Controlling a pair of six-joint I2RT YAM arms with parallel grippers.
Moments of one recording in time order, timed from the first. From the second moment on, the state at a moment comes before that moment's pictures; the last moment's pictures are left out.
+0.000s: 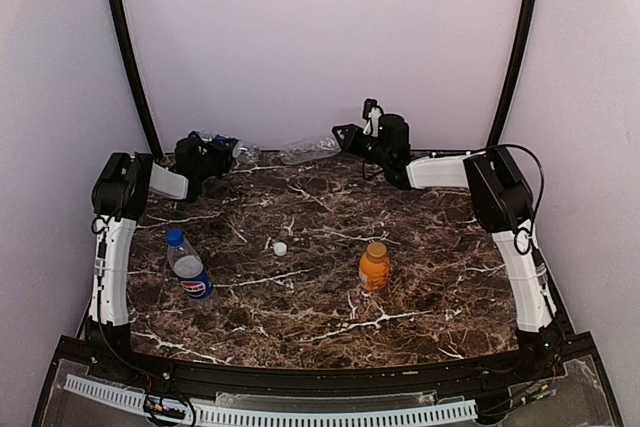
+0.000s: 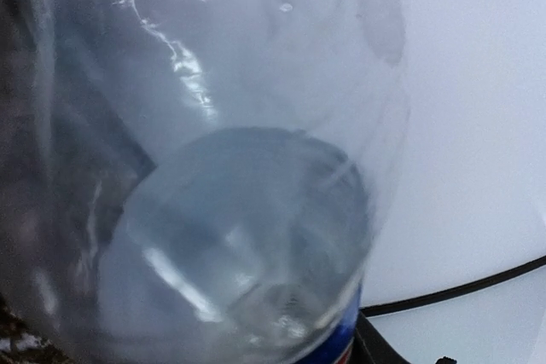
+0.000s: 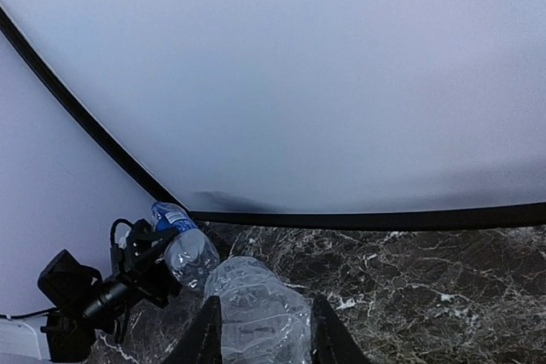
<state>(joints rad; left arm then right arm) -0.10 2.49 1.61 0.78 0.35 -1.31 0.52 2.40 1.81 0.56 -0.20 0.63</state>
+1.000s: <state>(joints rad) -0.21 1.61 1.34 0.19 0.25 -0.38 0.52 1.84 1.76 -0.35 -0.12 0.13</state>
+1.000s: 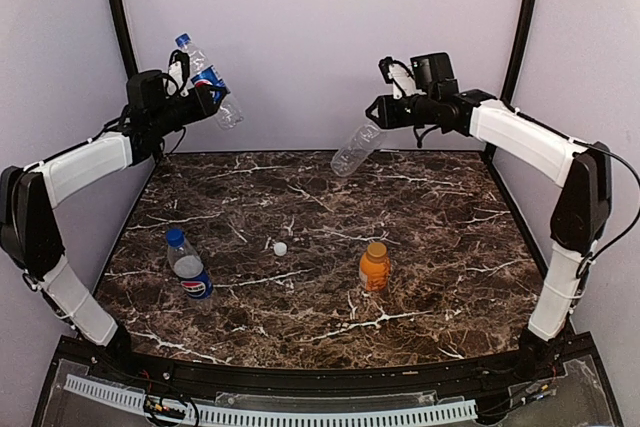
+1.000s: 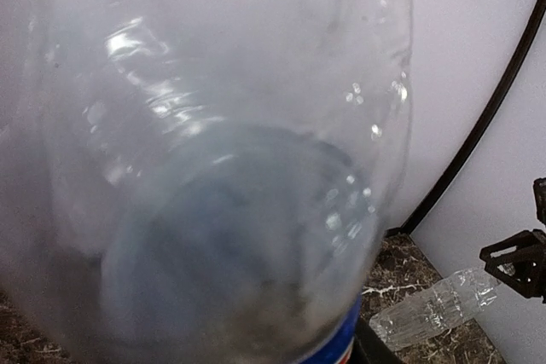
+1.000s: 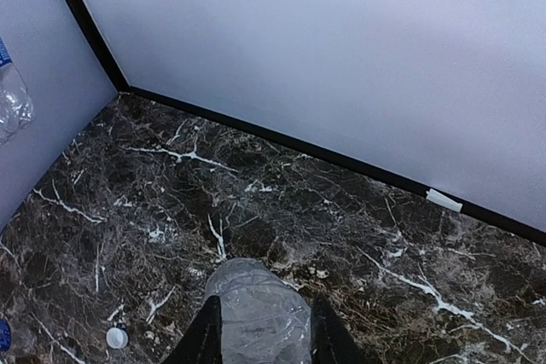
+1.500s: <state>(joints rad) -0.44 1.31 1.22 -0.03 0.10 -0.19 0.61 1.84 1.99 -0.83 -0.07 -0.04</state>
